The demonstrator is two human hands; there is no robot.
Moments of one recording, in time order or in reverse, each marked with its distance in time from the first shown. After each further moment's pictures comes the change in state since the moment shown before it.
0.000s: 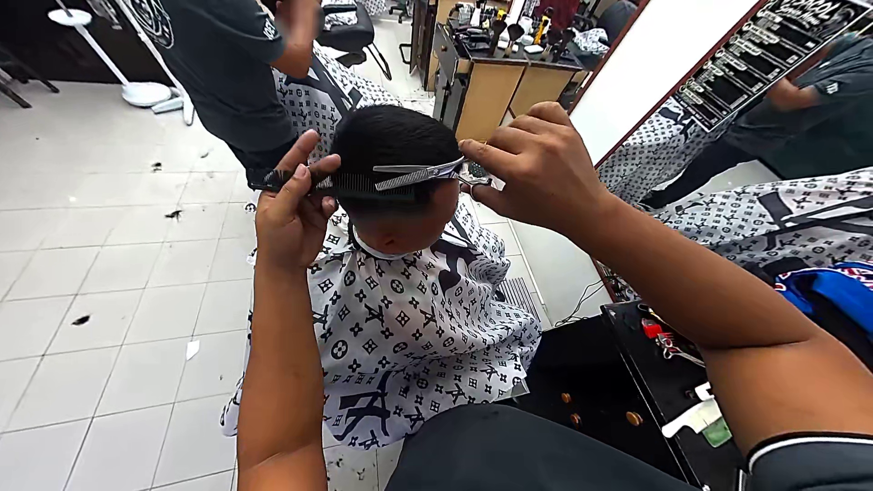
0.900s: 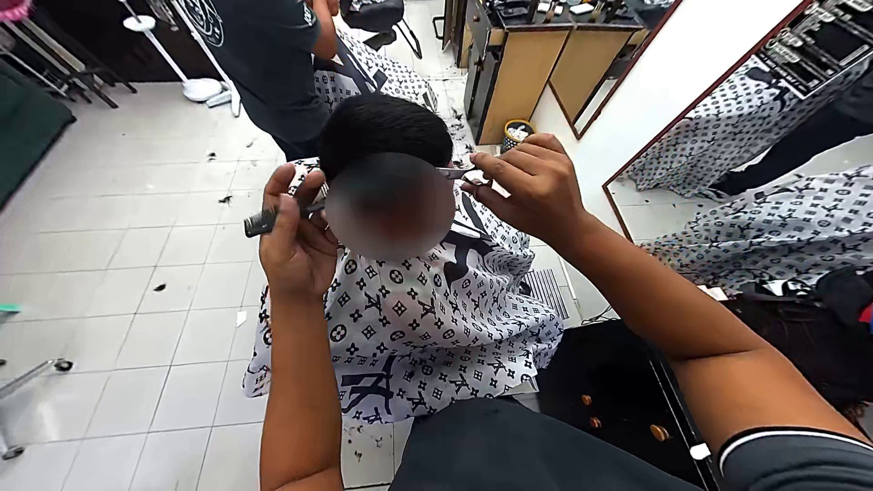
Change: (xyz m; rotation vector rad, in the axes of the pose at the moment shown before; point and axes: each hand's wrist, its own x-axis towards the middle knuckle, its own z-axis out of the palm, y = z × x) left_hand -0.045 0.001 0.059 -0.057 0.160 0.095; right_hand -0.053 0.014 0.059 0.215 0.353 0.077
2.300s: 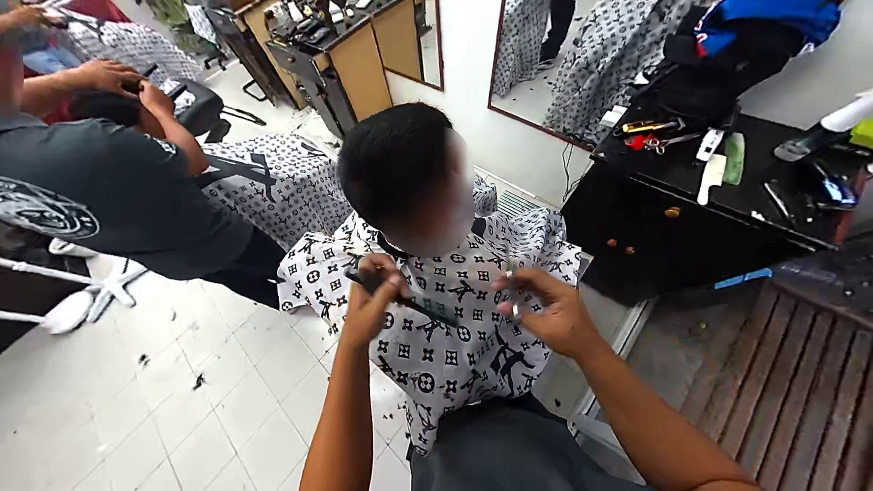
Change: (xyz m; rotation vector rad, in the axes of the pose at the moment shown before) left_hand 0.058 -0.002 -0.154 0.171 -0.868 -0.472; right_hand -0.002 -0.341 0.063 0.432 0.325 1.233
